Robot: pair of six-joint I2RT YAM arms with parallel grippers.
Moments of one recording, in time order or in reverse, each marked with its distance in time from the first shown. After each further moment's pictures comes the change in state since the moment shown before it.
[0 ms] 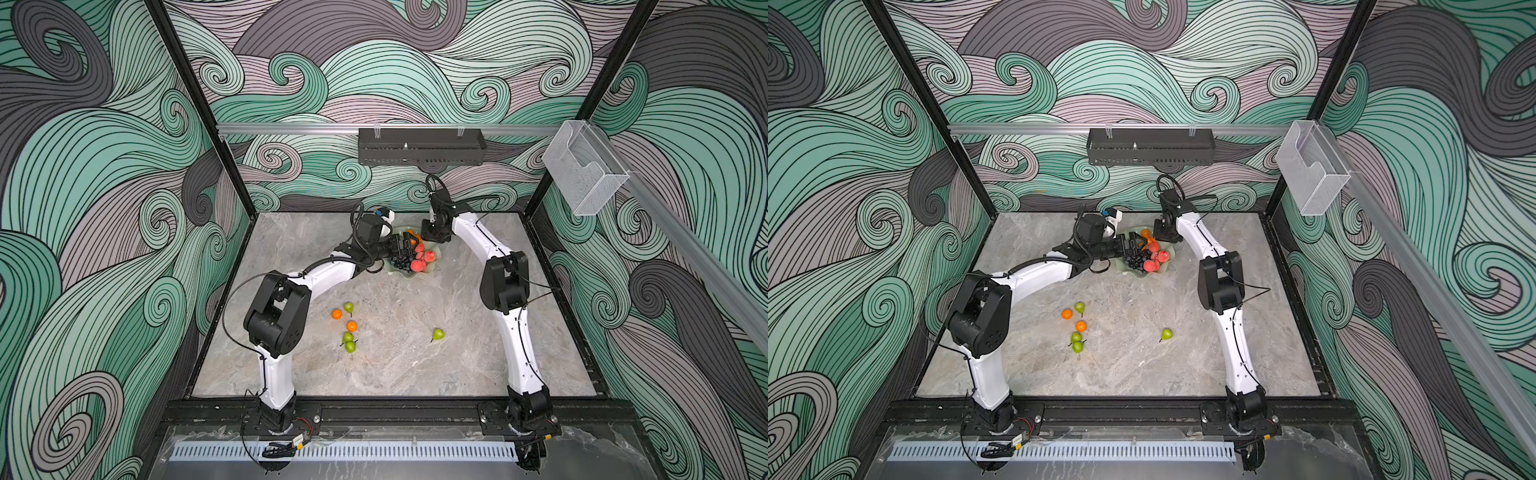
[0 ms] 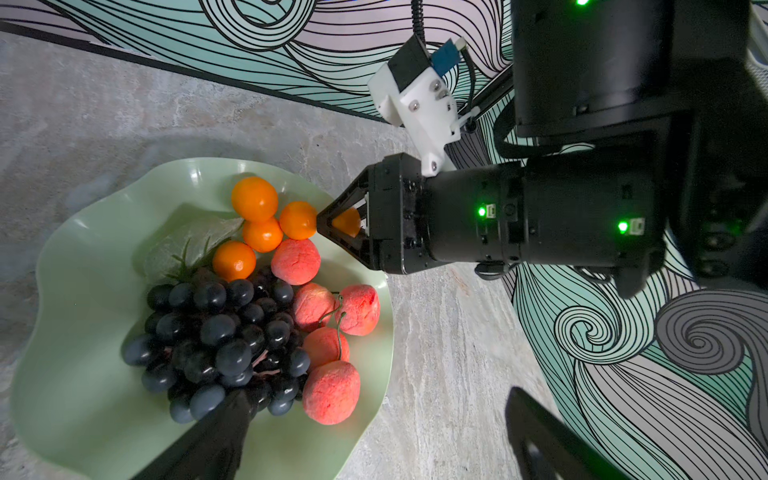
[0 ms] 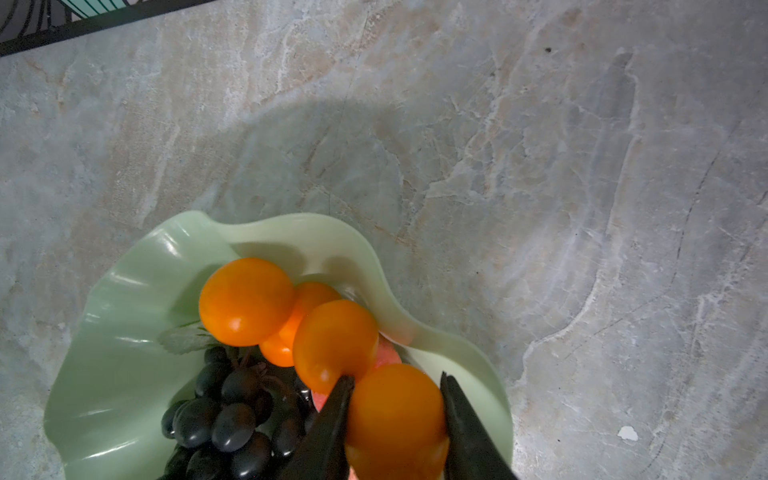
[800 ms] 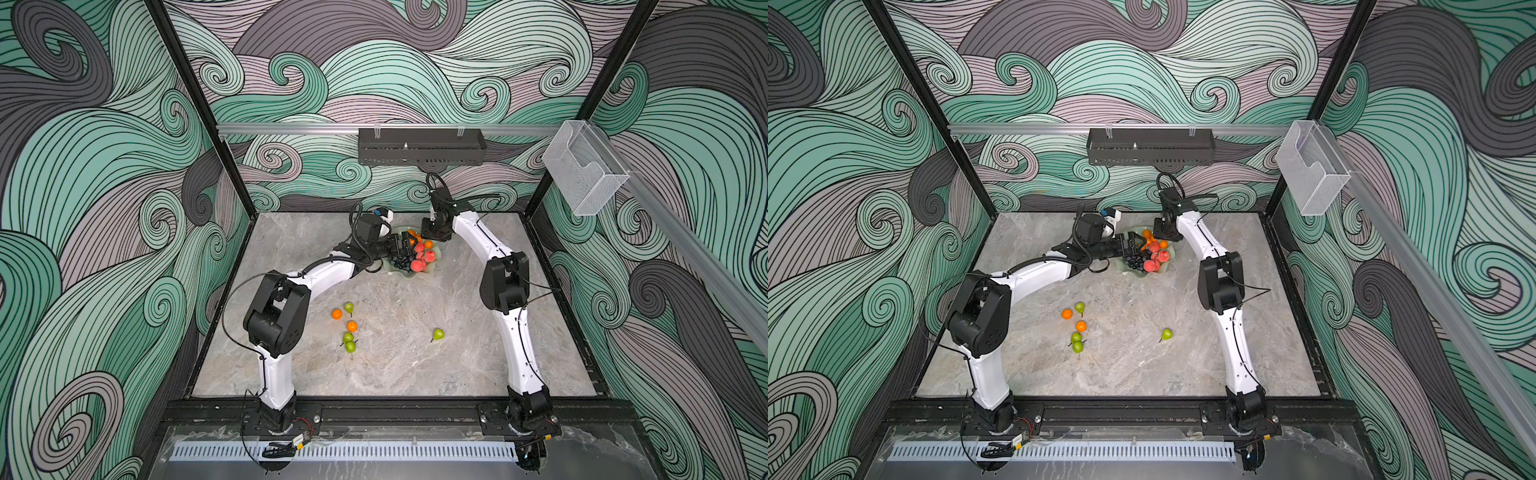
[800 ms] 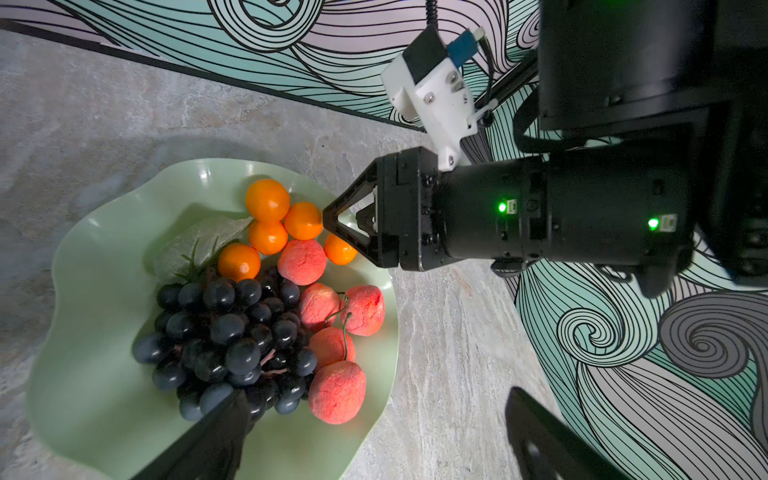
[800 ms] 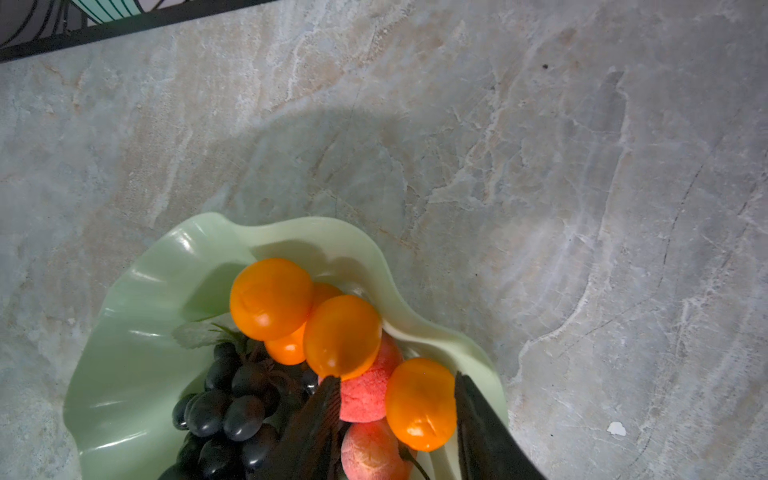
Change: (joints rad) left arm 0.008 -0.002 0.000 -0.021 -0.004 0.002; right arm 0.000 -0.001 0.030 -0.019 0.000 -0.008
